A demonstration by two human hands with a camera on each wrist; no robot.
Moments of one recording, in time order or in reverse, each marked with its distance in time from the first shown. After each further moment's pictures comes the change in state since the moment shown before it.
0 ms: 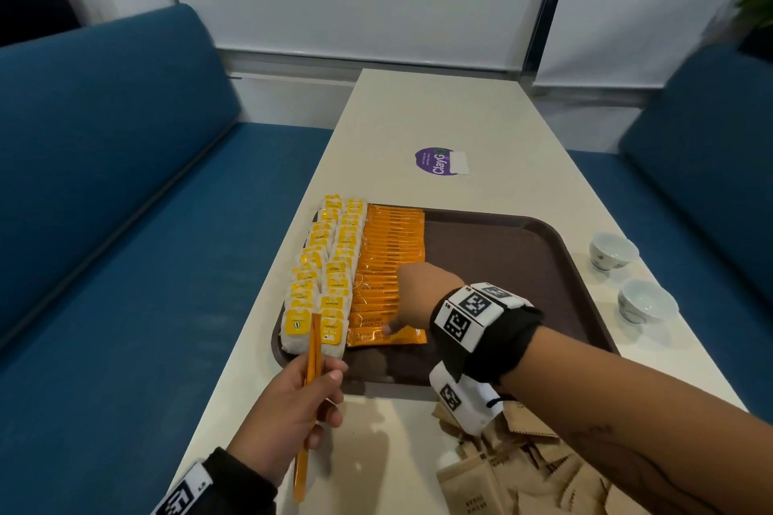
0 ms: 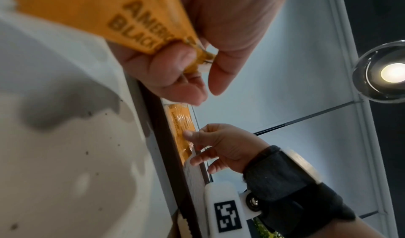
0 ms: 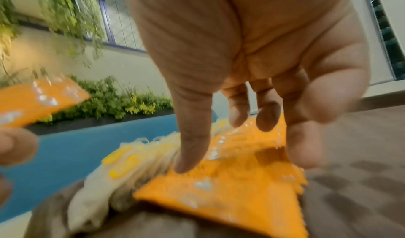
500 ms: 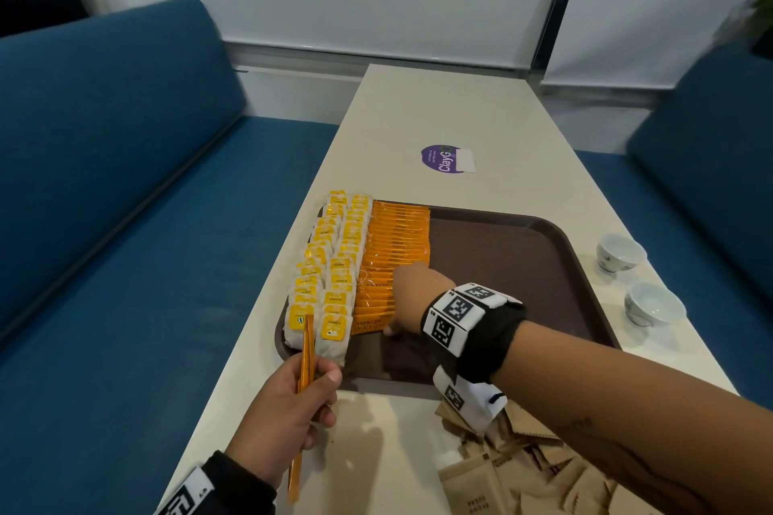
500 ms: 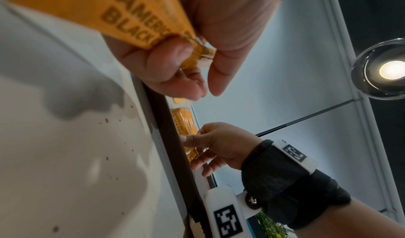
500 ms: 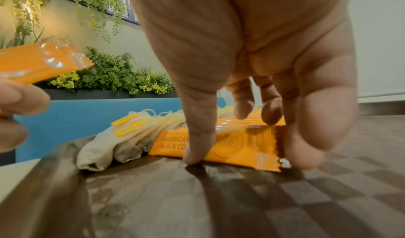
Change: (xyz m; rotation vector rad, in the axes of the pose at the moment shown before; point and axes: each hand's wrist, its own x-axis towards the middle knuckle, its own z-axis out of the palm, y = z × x) left_hand -0.002 -0.006 -0.002 0.040 0.082 0.021; right_hand 0.012 -0.008 0.007 -0.216 -0.077 -0.024
